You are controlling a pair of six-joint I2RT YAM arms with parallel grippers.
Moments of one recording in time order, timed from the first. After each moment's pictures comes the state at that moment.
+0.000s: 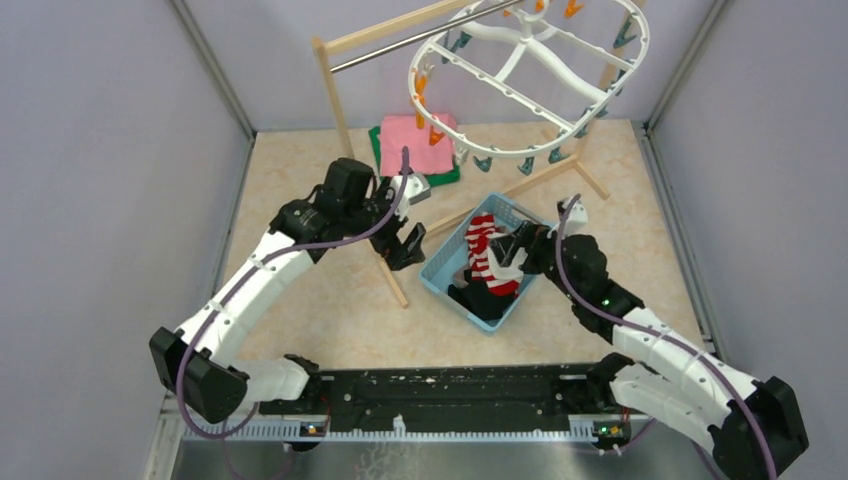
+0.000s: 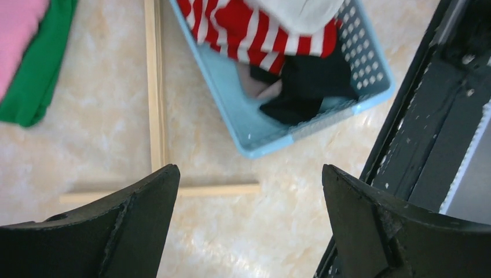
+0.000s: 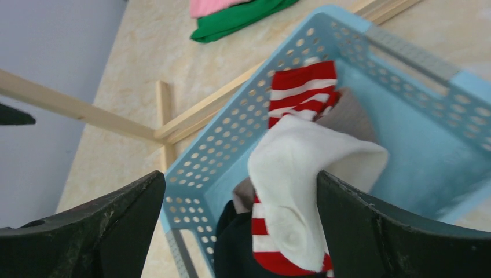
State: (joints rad) left arm -0.56 1.27 1.31 -0.74 0.47 0.27; right arm 0.58 0.86 0.47 0.13 0.08 0.64
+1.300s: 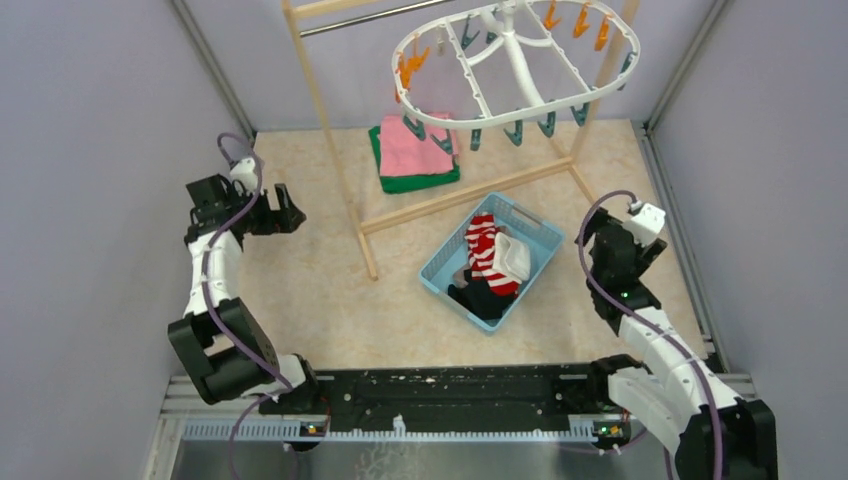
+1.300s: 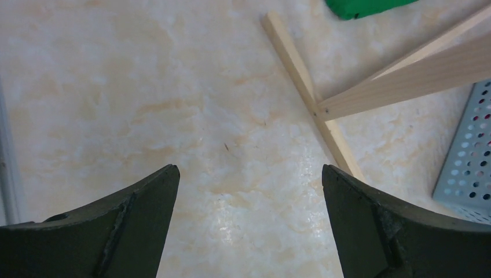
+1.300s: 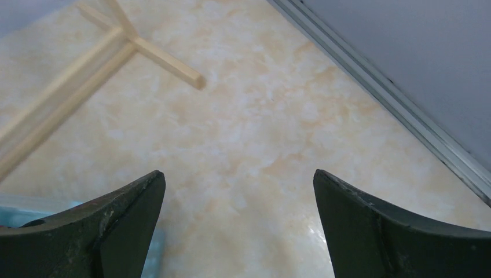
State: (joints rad) left arm 0.42 1.35 1.10 -0.50 0.63 0.23; right arm 0.21 0.85 0.51 -0.04 0.67 0.40
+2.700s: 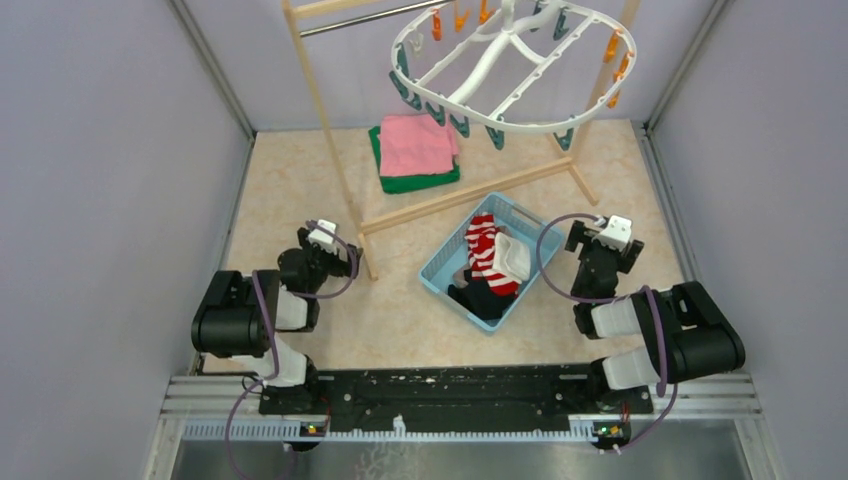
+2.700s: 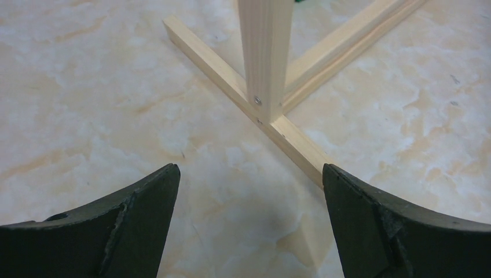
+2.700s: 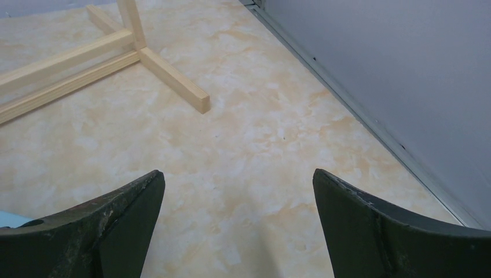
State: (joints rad) left arm 0.01 1.57 0.18 1.15 0.37 0.11; right arm 0.21 1.42 0.15 1.20 0.67 -0.02
